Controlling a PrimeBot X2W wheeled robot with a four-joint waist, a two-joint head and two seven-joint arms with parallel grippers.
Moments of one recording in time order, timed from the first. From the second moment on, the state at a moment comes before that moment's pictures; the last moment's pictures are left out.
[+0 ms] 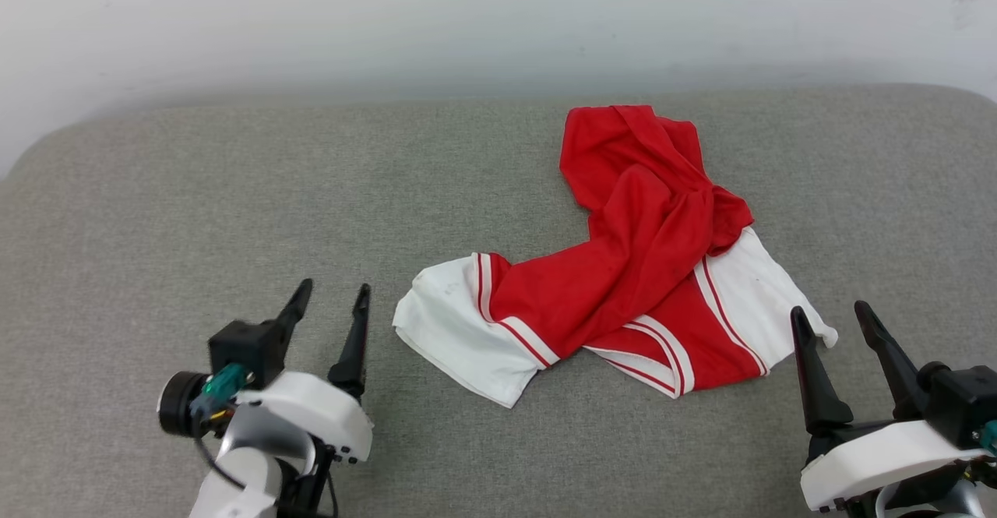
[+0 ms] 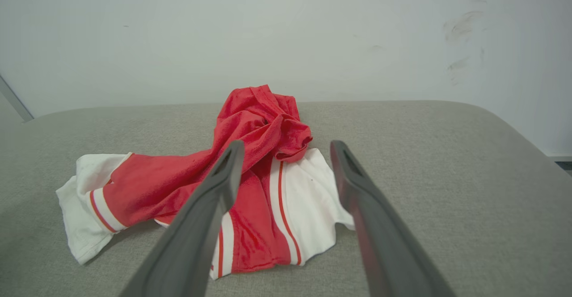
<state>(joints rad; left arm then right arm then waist) -0.19 0.12 -0.09 0.27 -0.21 -0.12 -0.16 0.04 -0.06 -0.06 -0.10 0.15 0.13 -0.01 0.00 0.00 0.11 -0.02</state>
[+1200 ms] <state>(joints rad) -0.50 0.36 -0.52 0.44 -0.56 -0.11 0.49 -0.05 -0.05 -0.10 0.03 0.28 0.13 0.00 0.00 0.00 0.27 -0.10</state>
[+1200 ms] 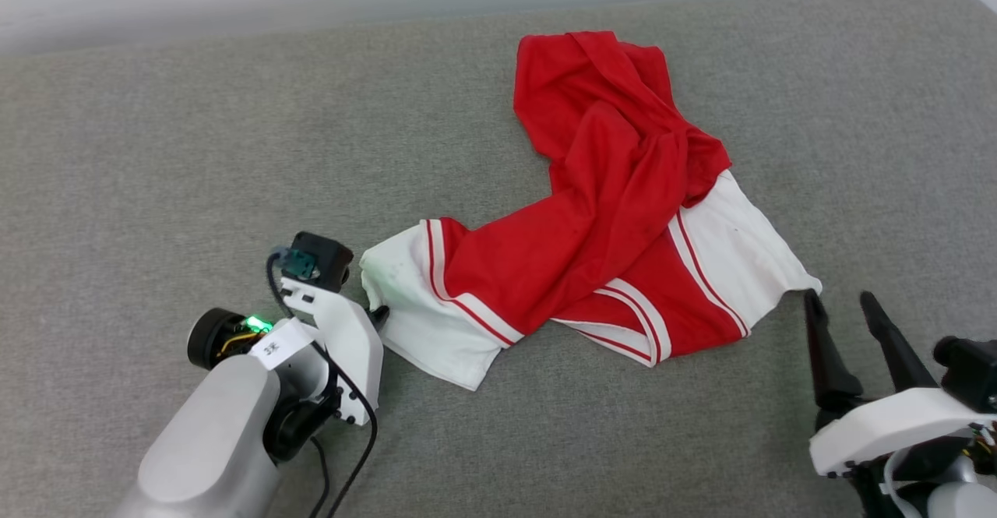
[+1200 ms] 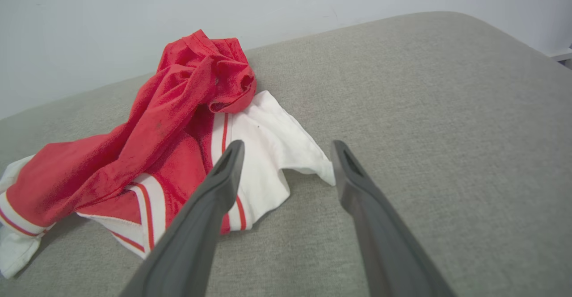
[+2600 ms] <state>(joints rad) -0.33 0.44 -0.41 0.03 -0.59 0.02 0.35 -0.36 -0.31 -0.08 0.34 0.46 0.13 0.74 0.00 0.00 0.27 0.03</state>
